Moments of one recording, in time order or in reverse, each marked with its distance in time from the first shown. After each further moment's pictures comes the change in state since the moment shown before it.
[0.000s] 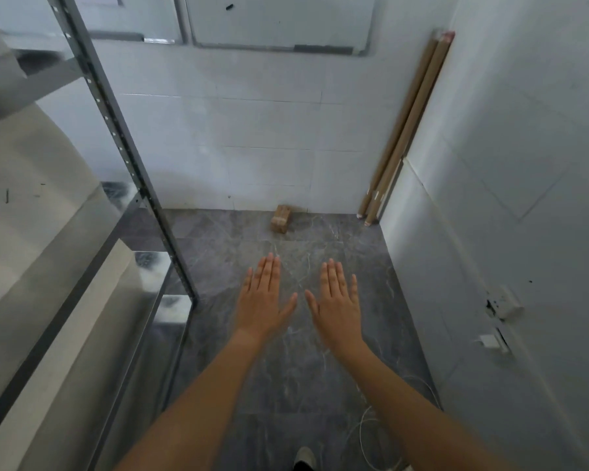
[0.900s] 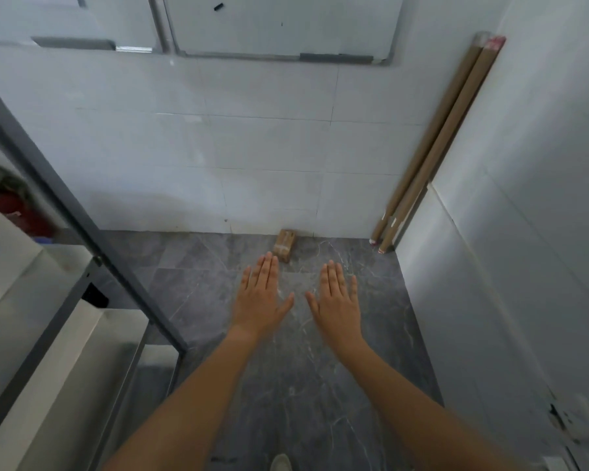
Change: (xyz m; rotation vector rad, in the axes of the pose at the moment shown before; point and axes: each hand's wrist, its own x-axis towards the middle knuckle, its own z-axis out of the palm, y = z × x) left_hand 0.322 -0.068 0.043 0.029 -0.072 -0.028; right_hand 0.311 0.039 0.122 0.054 -0.142 0.003
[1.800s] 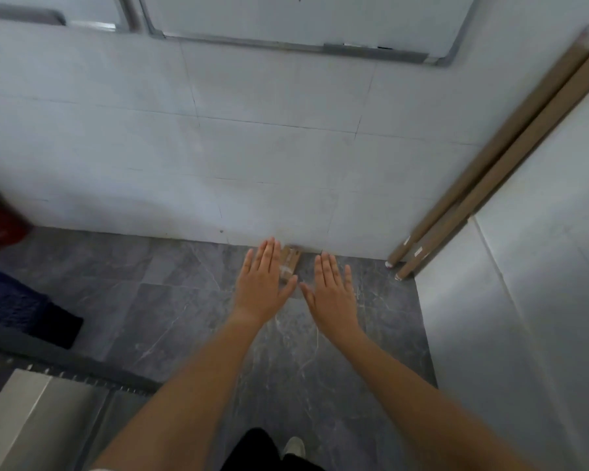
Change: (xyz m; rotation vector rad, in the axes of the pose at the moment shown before) left_hand 0.336 -0.071 0.044 -0.002 0.002 -0.027; right_hand 0.331 0.024 0.093 -0.021 -0.081 -0.077
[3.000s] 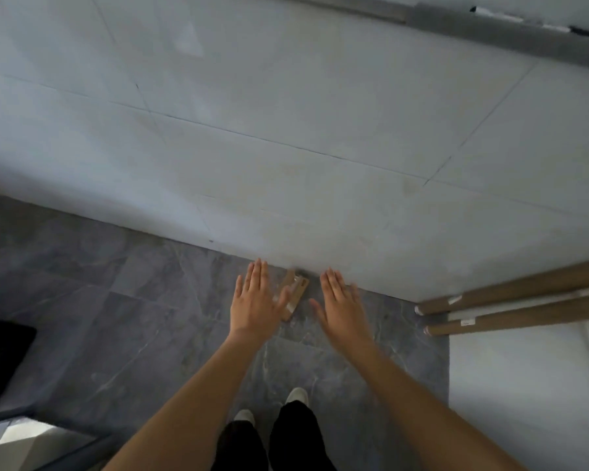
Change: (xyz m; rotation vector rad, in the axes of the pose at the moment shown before) left_hand 0.369 -0.095 0.164 -0.191 -0.301 -0.432; right_hand 0.397 0.099 0.186 0.070 -0.412 -0.200
